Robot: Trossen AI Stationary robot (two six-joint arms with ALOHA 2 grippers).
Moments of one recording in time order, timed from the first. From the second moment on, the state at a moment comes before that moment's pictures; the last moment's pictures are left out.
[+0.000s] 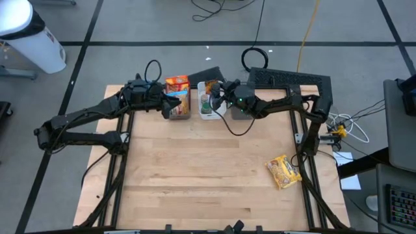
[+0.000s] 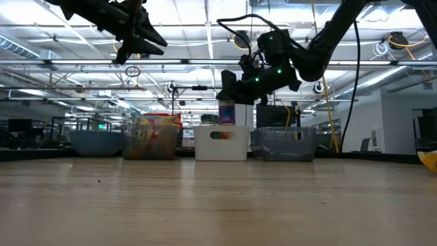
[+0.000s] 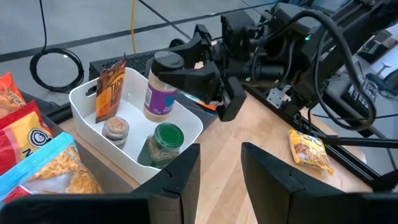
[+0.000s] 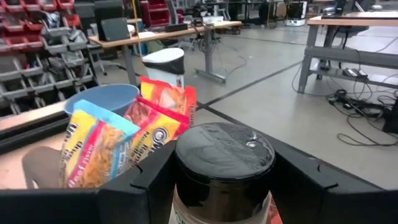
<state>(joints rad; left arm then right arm) 0.48 0.96 0.81 -0.21 0.15 -0.42 -0.44 1.83 0.93 0.80 0.26 0.11</state>
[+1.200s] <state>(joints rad) 0.48 0.96 0.81 -0.21 0.12 -0.42 -0.48 1.90 0.95 0.78 0.20 0.12</state>
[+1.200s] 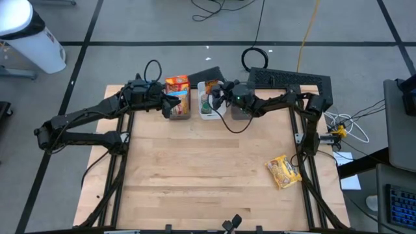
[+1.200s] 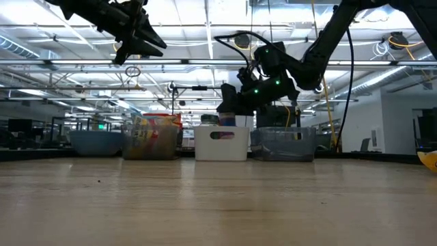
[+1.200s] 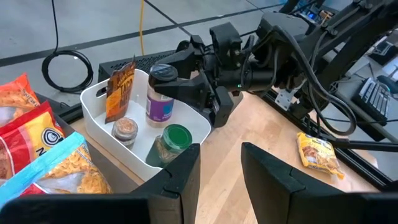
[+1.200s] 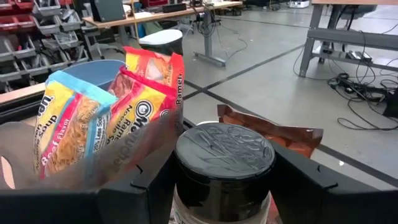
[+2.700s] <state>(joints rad) 0.48 1.06 0.81 -0.13 0.18 -0.45 -0.49 2.04 1.00 0.86 0.16 0.03</state>
